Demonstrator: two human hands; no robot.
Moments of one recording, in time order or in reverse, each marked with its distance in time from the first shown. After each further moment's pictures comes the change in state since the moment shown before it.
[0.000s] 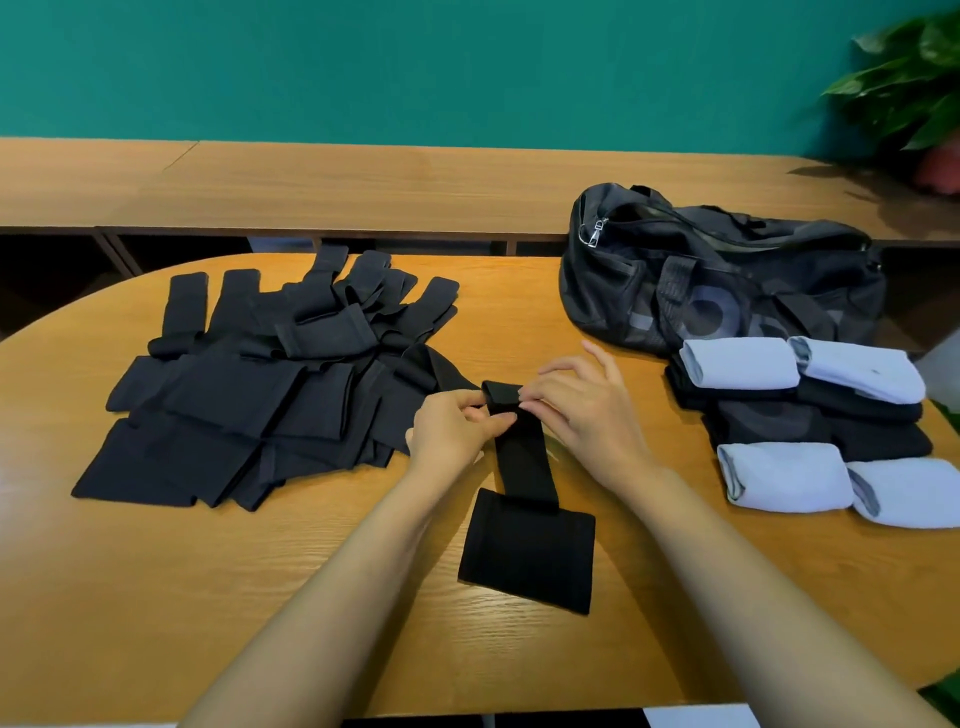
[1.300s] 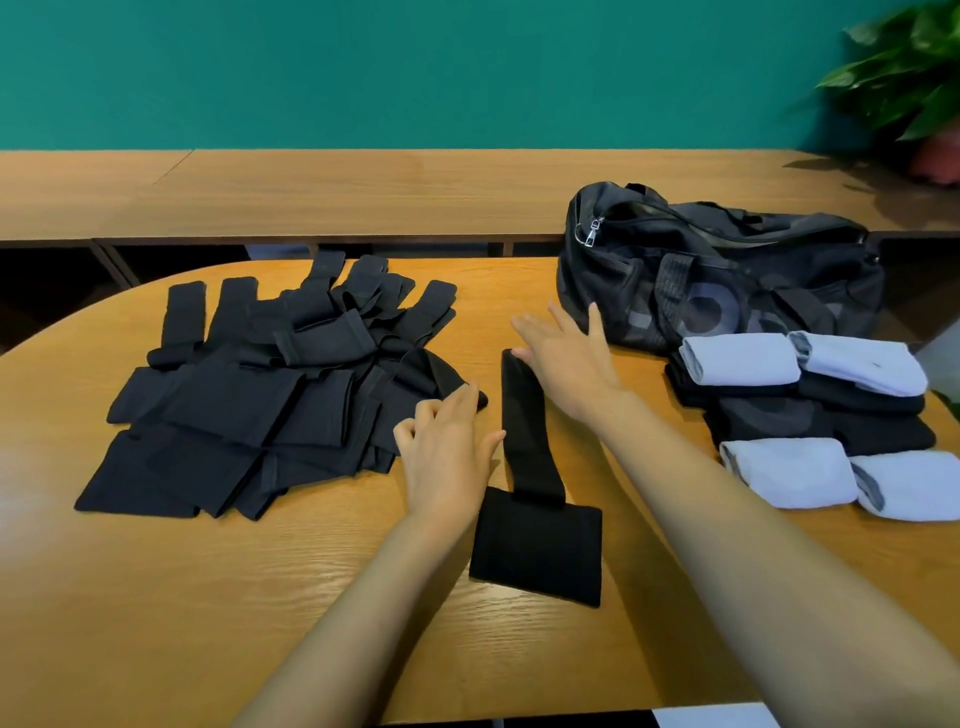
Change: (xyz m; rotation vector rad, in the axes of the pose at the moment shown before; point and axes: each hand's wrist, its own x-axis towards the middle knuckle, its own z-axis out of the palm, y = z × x) left_hand -0.031 -0.001 0.002 0.611 0.222 0.299; right_hand 0.062 0.020 0.018 -0.370 -0.539 0.319
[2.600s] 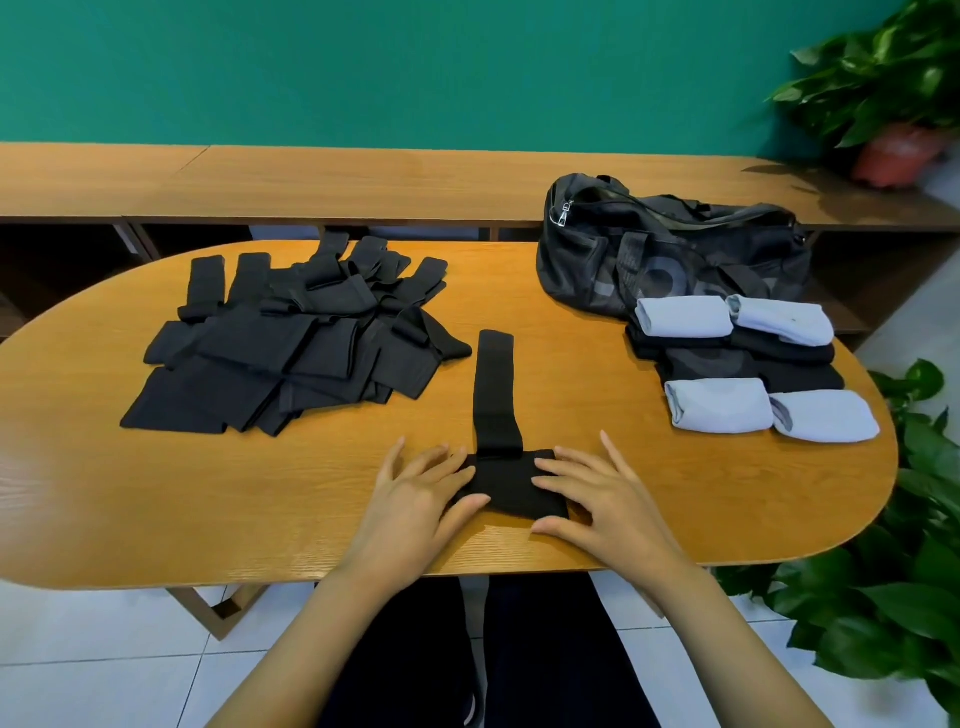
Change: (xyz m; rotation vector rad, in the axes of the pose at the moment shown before) left_hand -0.129 -0.033 -0.028 0.148 -0.239 0.365; right_hand -0.239 -0.009 0.035 0.416 0.114 -0.198
